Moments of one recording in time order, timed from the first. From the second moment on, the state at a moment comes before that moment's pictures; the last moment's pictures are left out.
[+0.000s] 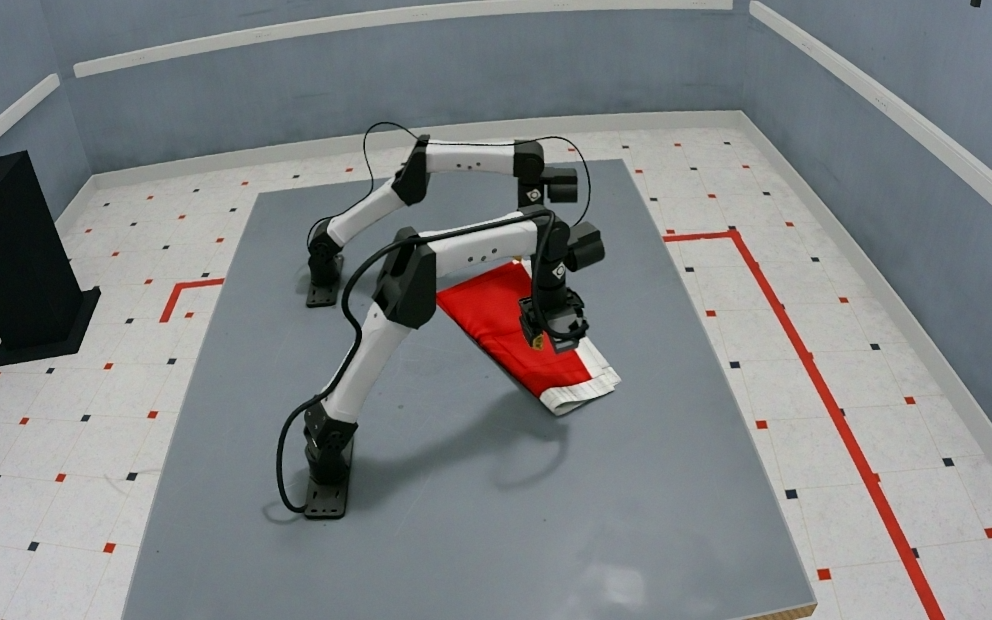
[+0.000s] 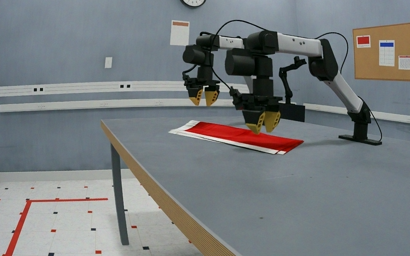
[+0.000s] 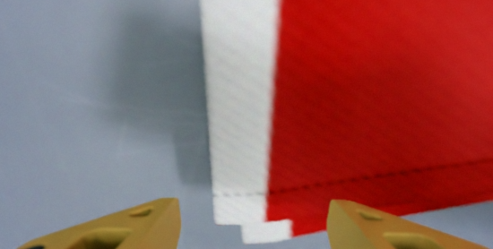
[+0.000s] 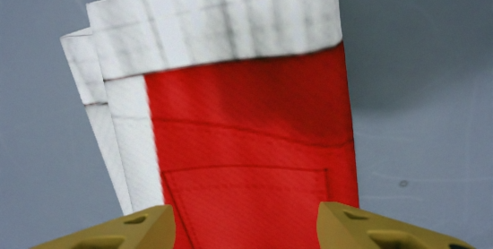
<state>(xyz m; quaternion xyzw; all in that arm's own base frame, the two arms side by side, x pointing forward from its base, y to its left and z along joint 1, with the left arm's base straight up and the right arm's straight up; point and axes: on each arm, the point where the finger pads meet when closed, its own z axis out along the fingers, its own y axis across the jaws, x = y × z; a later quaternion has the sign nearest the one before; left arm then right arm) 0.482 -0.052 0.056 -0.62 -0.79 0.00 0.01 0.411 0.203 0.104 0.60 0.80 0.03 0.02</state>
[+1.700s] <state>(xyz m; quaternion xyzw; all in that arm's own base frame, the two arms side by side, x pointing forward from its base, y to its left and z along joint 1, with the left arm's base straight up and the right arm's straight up) 0.467 -0.055 0.164 -0.49 -0.86 -0.06 -0.14 0.446 0.164 0.166 0.49 0.85 0.13 0.12</state>
